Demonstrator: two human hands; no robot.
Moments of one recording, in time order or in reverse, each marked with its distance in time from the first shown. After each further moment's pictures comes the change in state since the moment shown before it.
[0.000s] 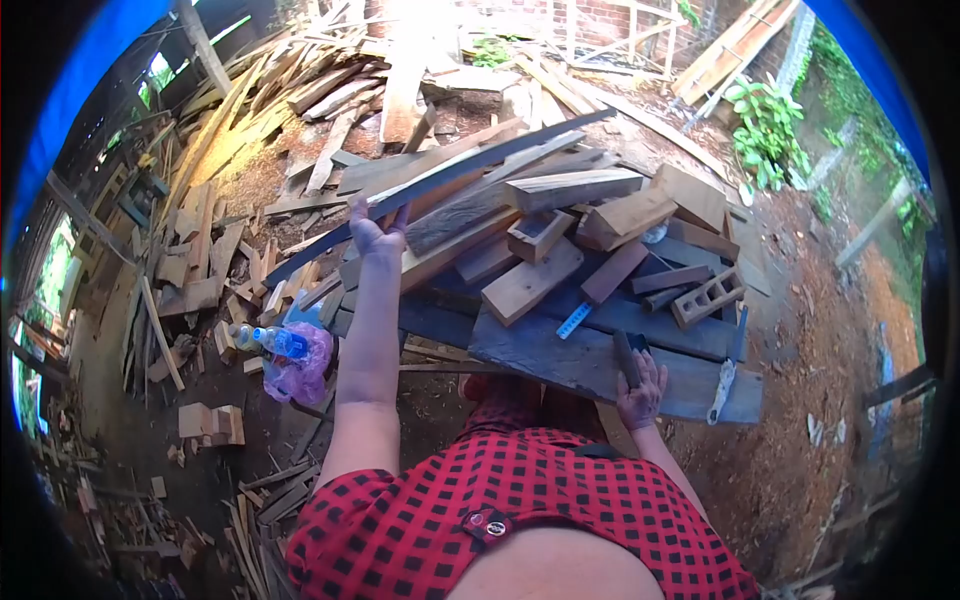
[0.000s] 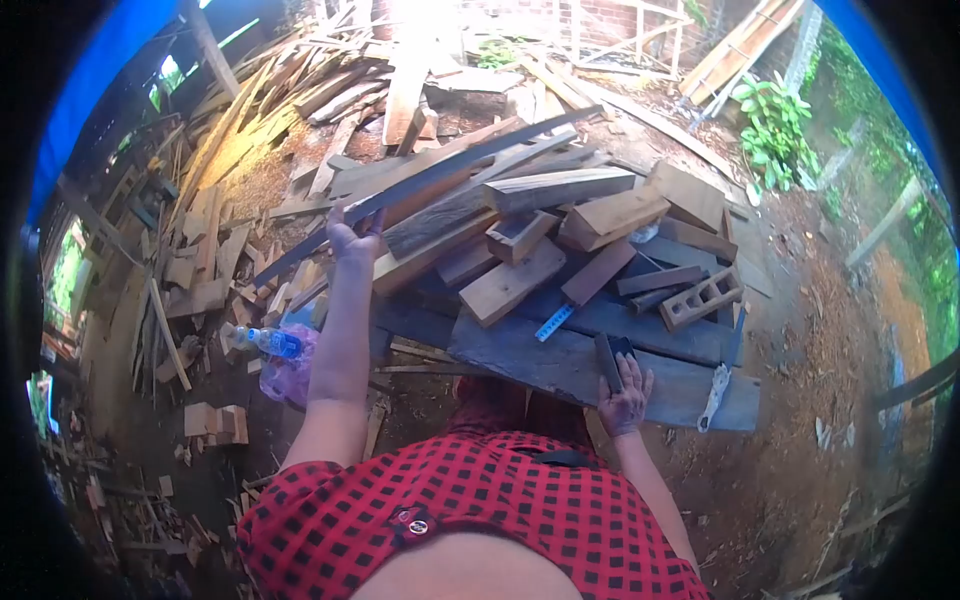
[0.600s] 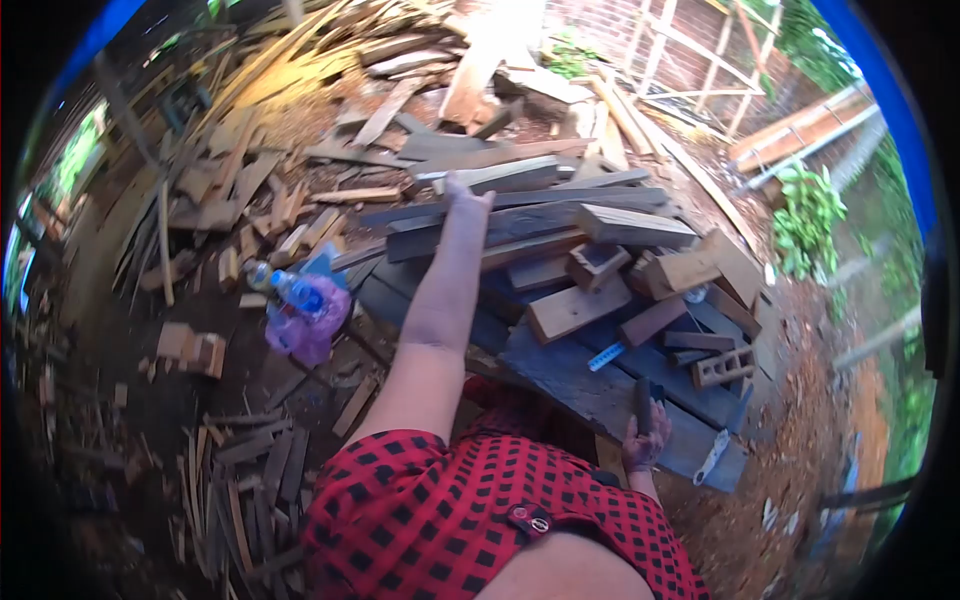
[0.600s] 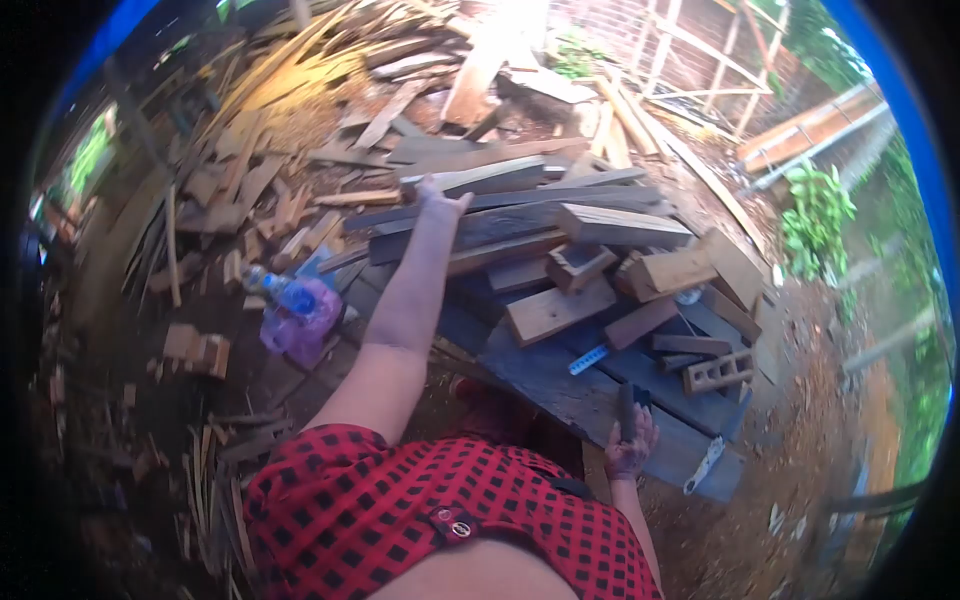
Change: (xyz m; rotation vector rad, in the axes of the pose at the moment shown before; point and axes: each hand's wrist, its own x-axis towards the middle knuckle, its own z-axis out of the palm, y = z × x) left_hand 0.042 -0.028 0.023 -0.049 0.196 -0.148; right_hand 0.001 0.000 0.007 -0.004 -0.019 -0.023
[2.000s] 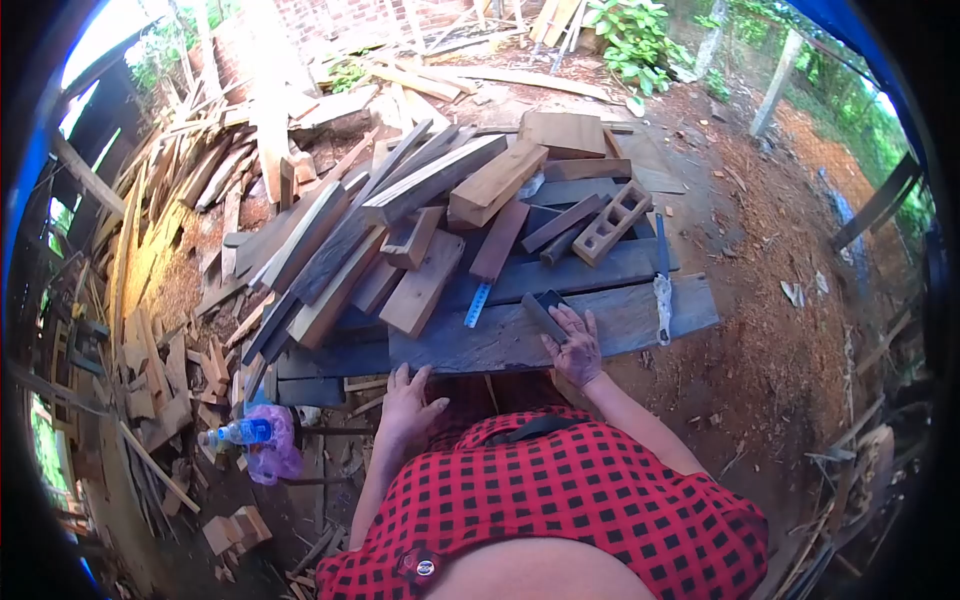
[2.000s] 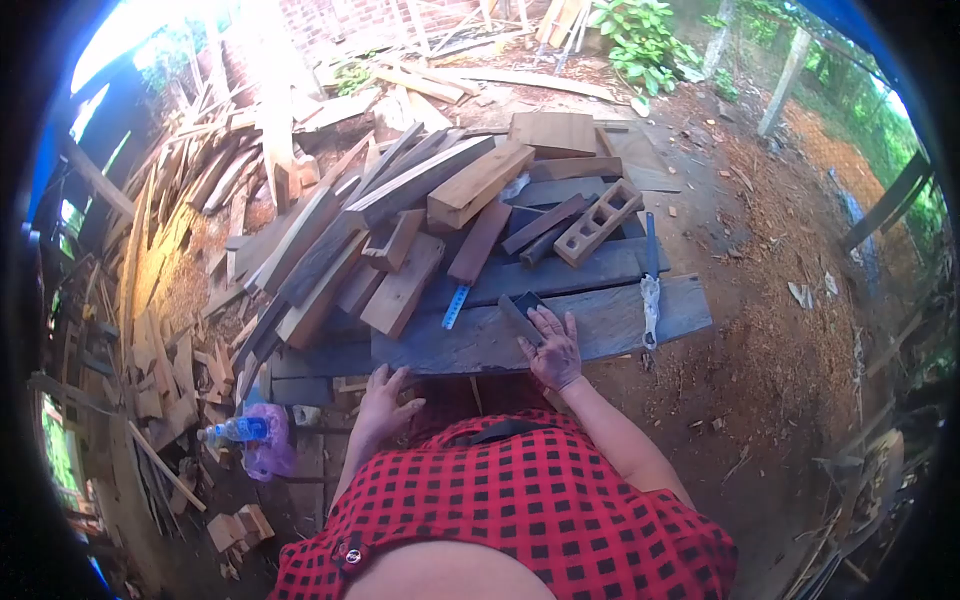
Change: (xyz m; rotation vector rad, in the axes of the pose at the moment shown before) left_hand -0.221 -0.056 -0.206 2.539 -1.089 0.341; right_hand -0.005 0.004 -0.007 0.090 0.052 0.091
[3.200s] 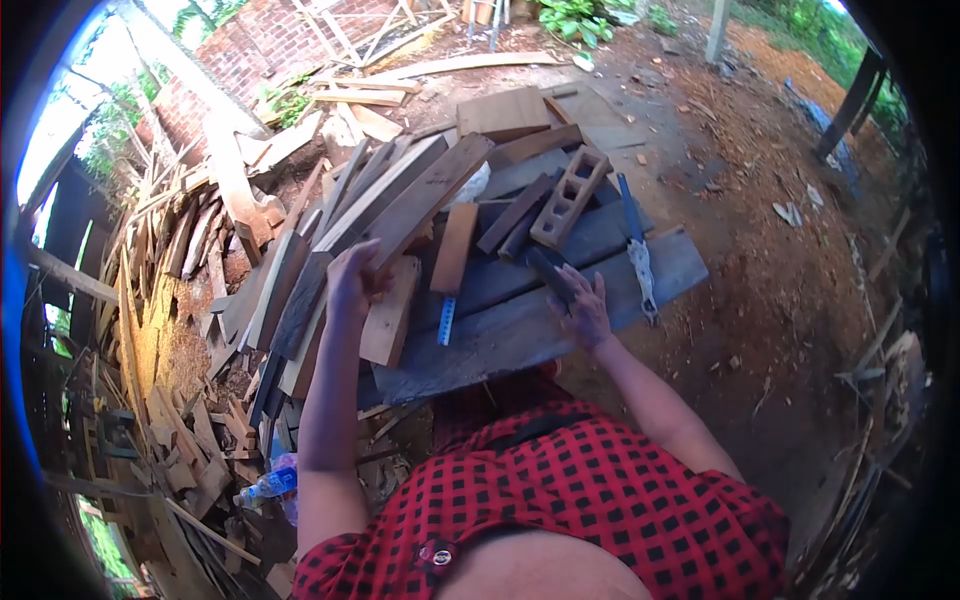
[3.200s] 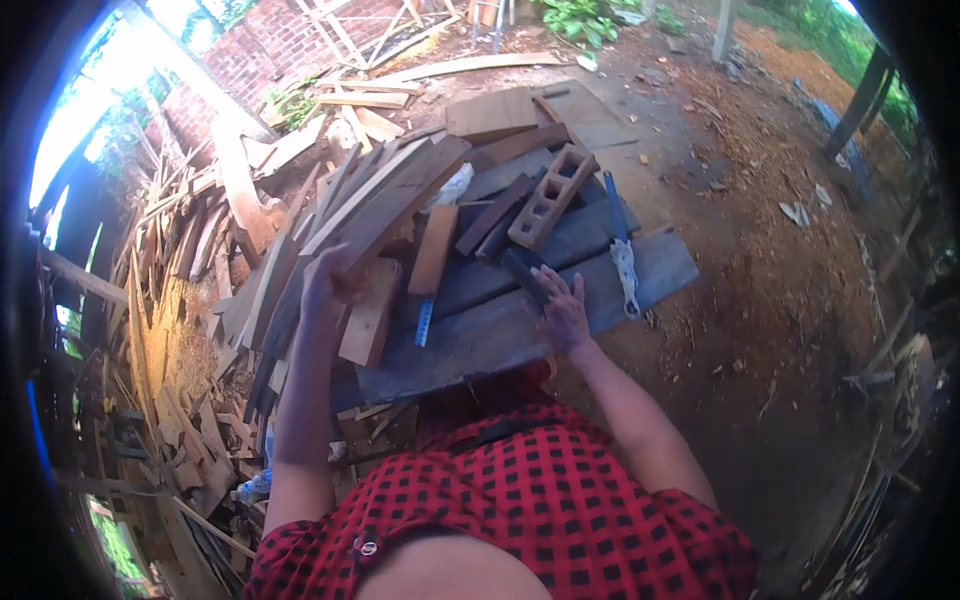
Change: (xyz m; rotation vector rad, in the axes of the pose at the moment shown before) left_hand 0.207 0.066 -0.115 -1.324 0.071 -0.009; right_hand 0.016 0.049 -0.026 0.129 0.014 0.331
